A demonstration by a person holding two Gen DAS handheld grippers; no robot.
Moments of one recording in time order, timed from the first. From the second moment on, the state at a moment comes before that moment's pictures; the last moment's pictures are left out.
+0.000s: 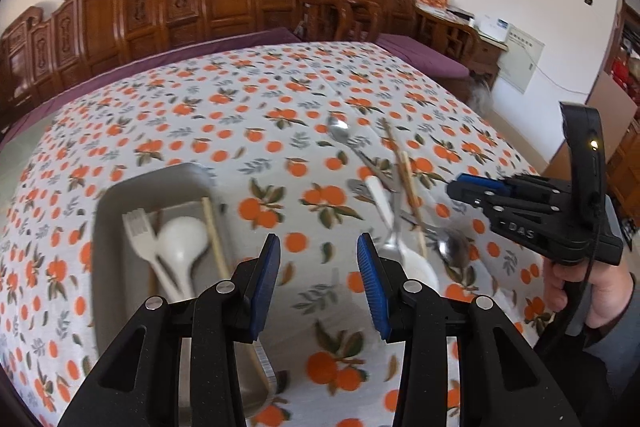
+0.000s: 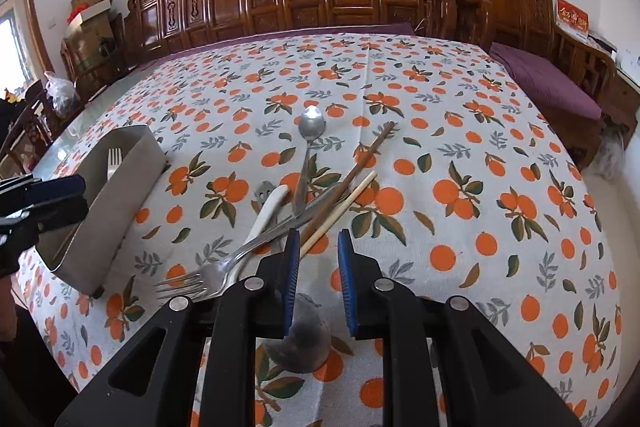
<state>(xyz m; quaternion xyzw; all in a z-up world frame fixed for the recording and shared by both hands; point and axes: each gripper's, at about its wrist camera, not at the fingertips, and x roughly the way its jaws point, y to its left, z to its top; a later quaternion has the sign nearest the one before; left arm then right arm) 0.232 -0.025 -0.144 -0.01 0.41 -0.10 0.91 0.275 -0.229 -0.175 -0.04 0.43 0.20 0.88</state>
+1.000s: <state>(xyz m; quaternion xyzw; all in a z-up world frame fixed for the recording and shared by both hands) 0.310 -0.086 -0.216 0.00 0.49 -0.17 0.86 0.291 -0.248 -0.182 0.02 0.44 0.20 0.87</state>
